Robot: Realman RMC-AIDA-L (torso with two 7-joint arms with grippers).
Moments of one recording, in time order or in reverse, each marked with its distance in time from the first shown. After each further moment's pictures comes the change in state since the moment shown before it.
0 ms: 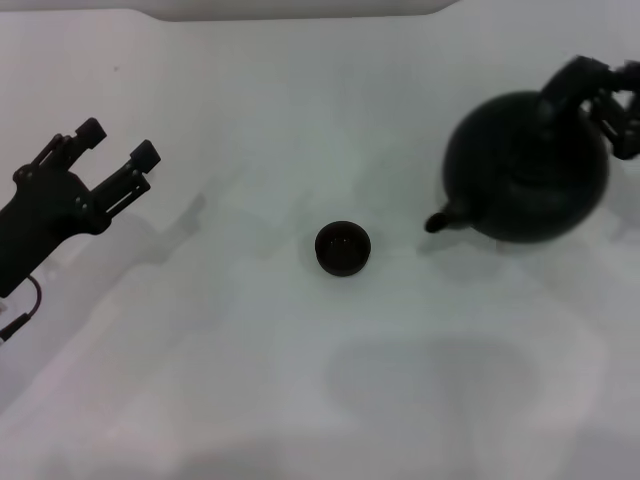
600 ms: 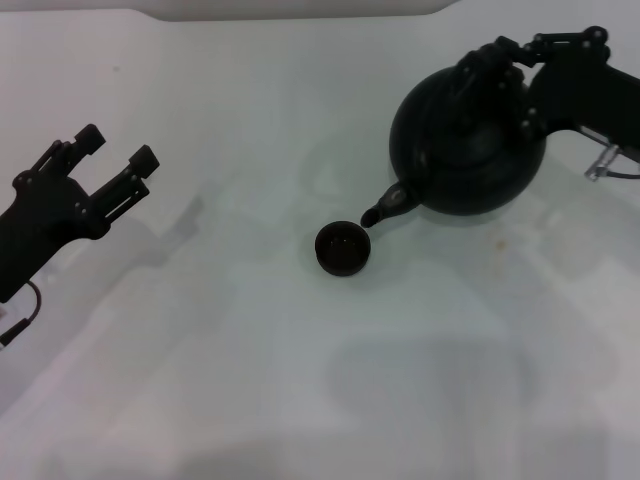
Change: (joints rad) left arm 0.004 -0.001 -0.001 -0.009 0.000 -0.001 0.001; right arm -0.046 -0.004 -0.427 -0.216 0.154 0.438 -0.292
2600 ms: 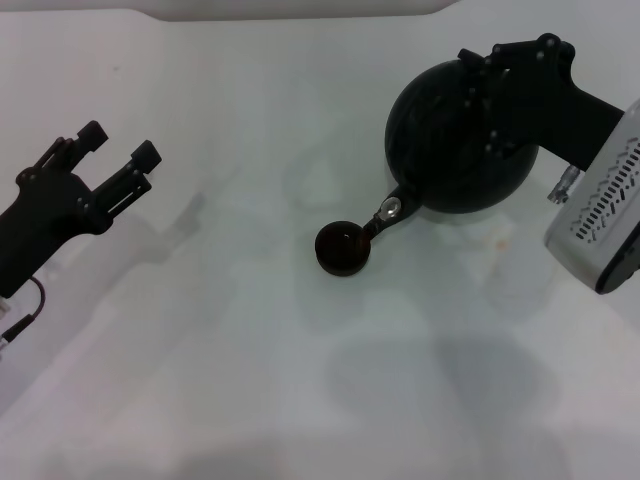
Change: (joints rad) left arm -0.017 -0.002 0.000 -0.020 -0.012 0.002 -0.005; right arm -0.115 -0.006 -0.261 -0.246 -0.110 0.323 -0.218
